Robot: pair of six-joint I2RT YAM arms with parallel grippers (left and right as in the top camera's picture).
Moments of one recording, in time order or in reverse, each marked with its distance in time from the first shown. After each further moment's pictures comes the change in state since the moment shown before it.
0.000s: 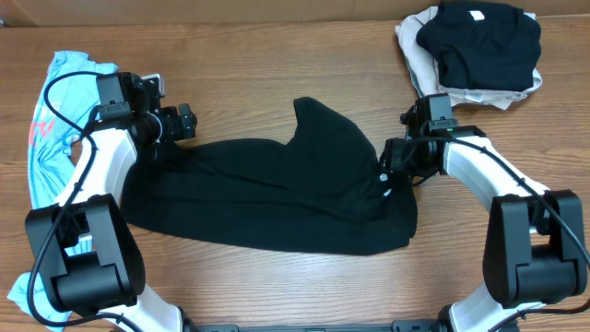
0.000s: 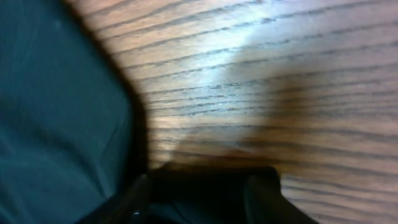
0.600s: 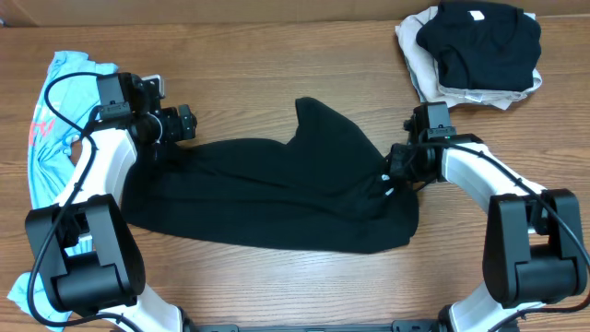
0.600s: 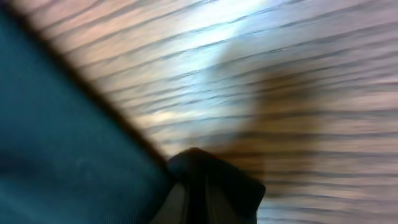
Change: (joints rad) left arm 0.000 0.000 0.000 -0.016 0.000 0.000; right arm -0.005 0.001 -0.056 0.052 0.084 0.093
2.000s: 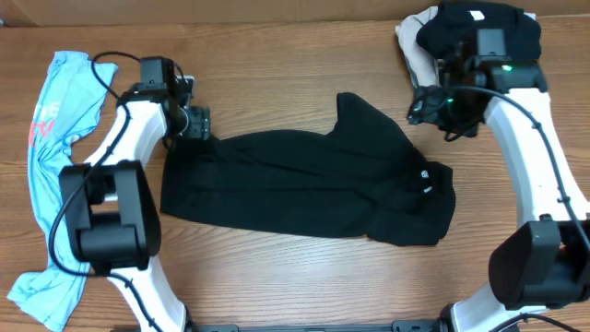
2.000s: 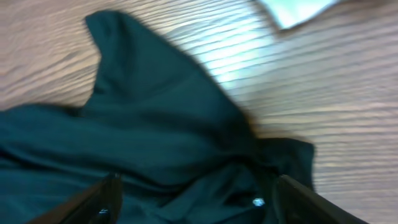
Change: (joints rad) left arm -0.137 0.216 0.218 -0.198 -0.234 0.078; right arm -0.058 -0.018 0.622 -0.635 -0.023 -0.109
